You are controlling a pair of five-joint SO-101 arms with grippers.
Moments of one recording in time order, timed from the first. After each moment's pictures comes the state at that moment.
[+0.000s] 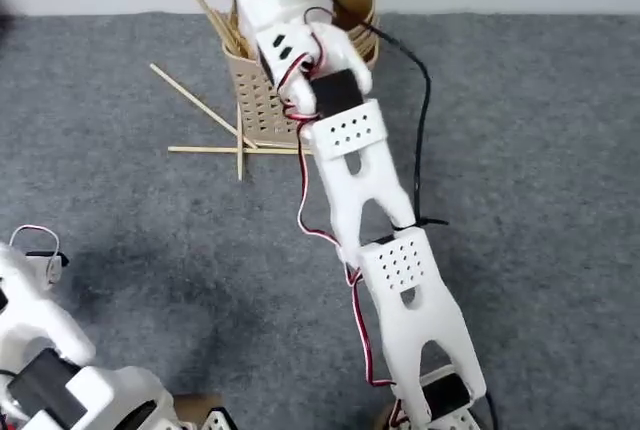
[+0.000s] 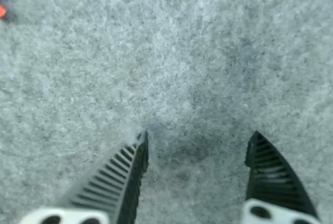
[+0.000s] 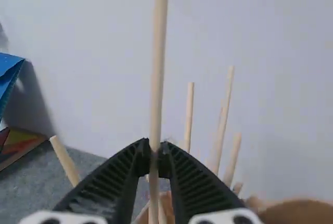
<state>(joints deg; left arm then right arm) -53.7 -5.1 41.6 59.3 51.4 -27.7 61.5 -93.1 44.6 -6.8</state>
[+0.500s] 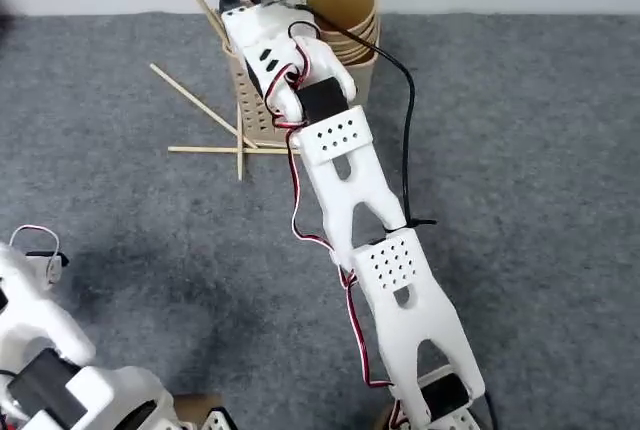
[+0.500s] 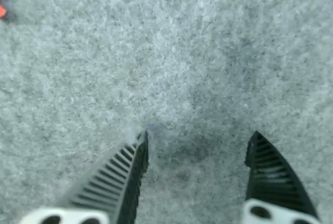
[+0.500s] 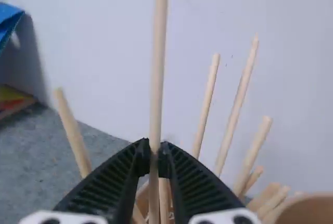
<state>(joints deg) -53.7 -5.1 41.6 59.3 51.4 -28.7 64.8 -93.1 44.4 2.8</state>
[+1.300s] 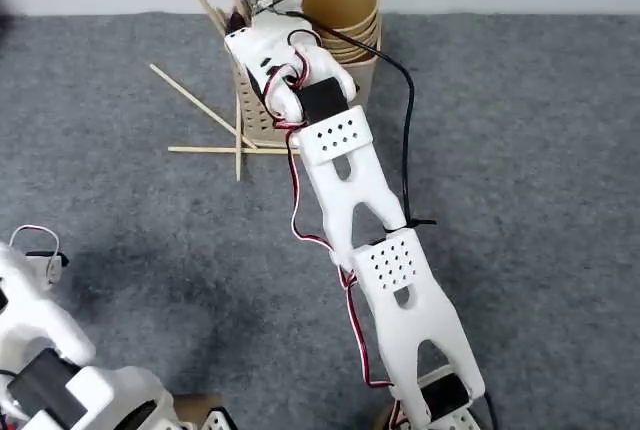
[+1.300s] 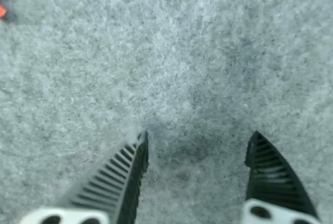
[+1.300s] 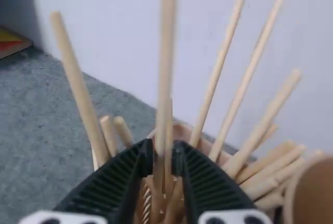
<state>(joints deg) -53.7 -5.1 41.6 59.3 51.4 -28.7 64.5 -93.1 55.6 4.6</state>
